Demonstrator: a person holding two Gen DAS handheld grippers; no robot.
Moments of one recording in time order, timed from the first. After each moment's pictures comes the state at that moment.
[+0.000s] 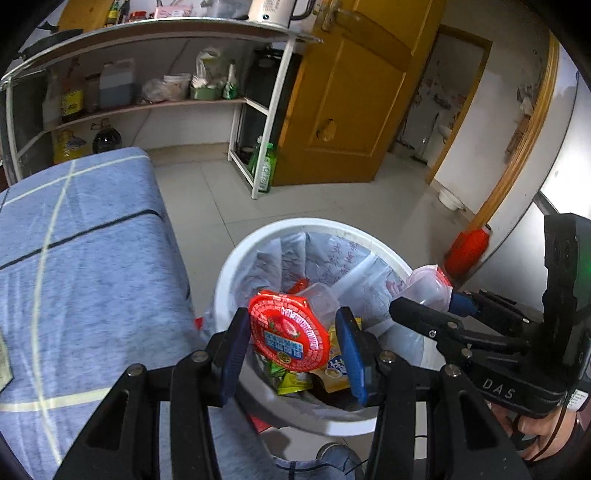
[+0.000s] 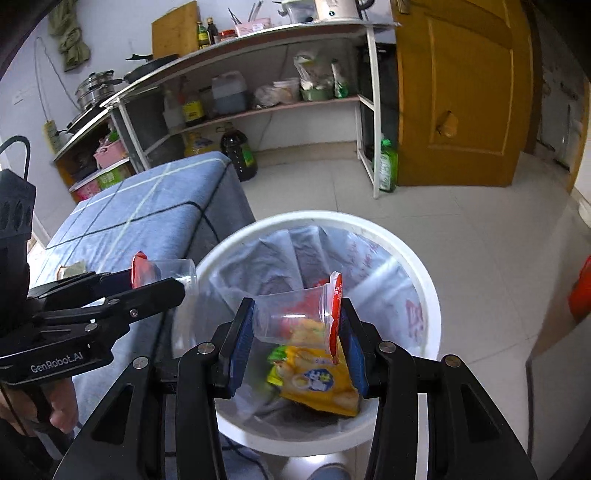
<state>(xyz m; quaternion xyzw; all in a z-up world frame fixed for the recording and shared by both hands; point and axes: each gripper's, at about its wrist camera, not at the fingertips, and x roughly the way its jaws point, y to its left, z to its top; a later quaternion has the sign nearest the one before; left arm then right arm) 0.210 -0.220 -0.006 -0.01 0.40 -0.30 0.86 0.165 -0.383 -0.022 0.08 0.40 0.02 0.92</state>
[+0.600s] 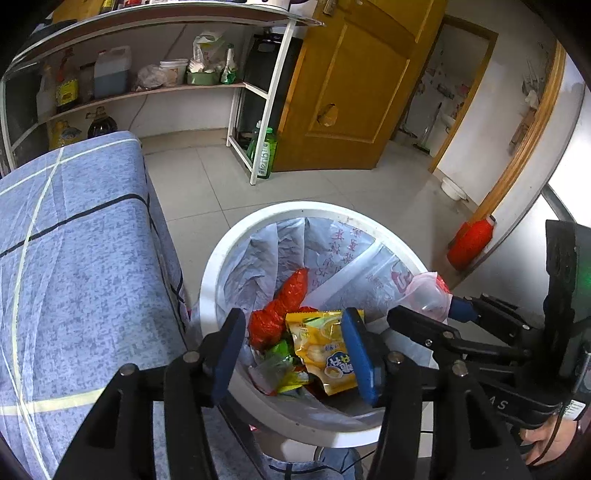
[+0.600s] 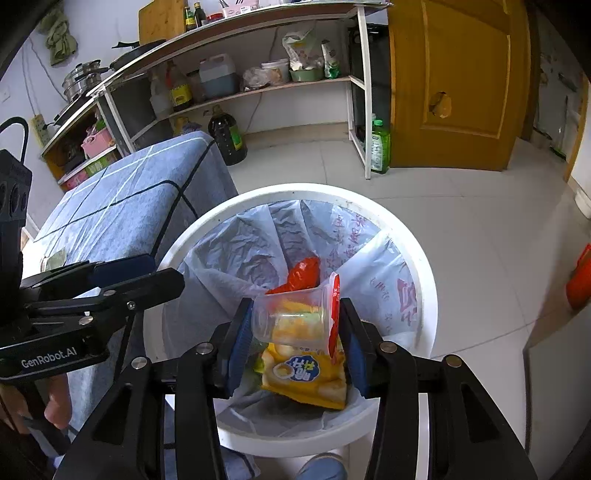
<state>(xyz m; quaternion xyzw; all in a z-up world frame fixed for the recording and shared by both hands) 0.218 -0.232 -0.020 -0.01 0.43 -0.30 0.85 0.170 -0.391 -0.039 0.08 0.42 0.01 0.90</state>
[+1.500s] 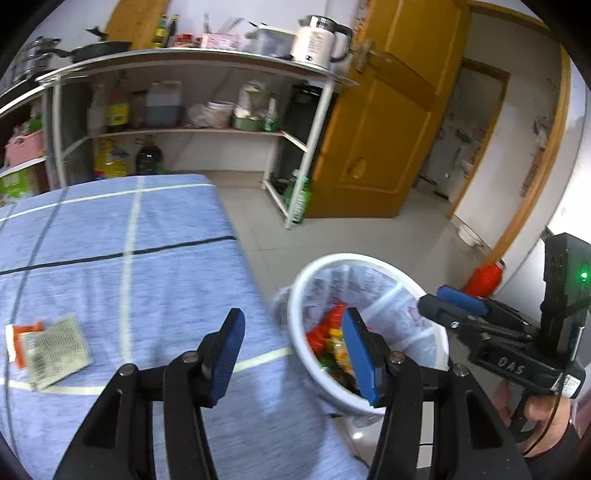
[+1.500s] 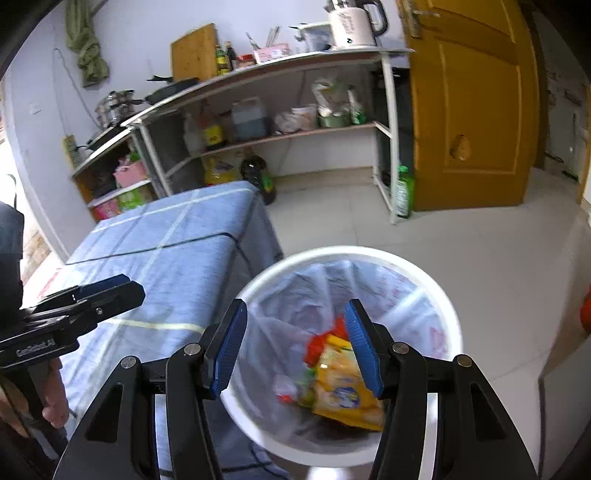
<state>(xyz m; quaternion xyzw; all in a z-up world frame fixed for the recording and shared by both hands) 0.191 -0.134 0.029 -0.05 0.35 -0.24 0.90 0.159 -0.346 0.017 0.09 0.33 0.06 0.94</state>
